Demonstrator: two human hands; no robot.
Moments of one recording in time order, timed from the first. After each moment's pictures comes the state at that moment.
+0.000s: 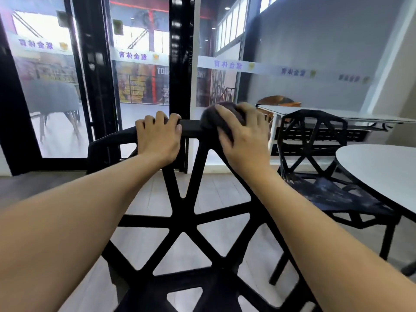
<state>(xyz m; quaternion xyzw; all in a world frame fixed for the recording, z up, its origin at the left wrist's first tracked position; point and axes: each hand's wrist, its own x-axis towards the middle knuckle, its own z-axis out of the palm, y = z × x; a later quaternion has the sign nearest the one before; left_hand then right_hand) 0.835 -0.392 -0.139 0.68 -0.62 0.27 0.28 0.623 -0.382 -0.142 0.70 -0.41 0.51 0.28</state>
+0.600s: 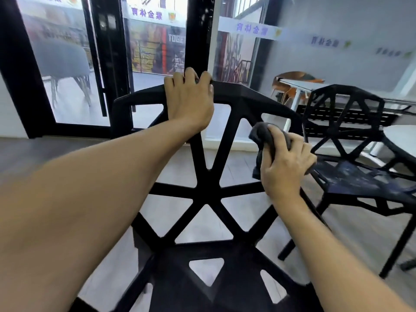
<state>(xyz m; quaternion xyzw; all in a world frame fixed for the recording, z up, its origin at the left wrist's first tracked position) 0.836 -0.400 -0.146 0.66 -0.60 0.29 0.34 0.612 -0.383 -0.260 0.62 -0.54 0.49 0.27</state>
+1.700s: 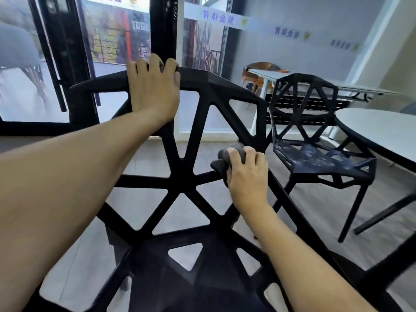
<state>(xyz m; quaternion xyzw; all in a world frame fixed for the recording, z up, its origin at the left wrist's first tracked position) 0.840 -0.405 -0.154 0.64 -0.61 0.33 0.32 0.615 -0.346 -0.314 0.68 -0.56 0.35 0.32</state>
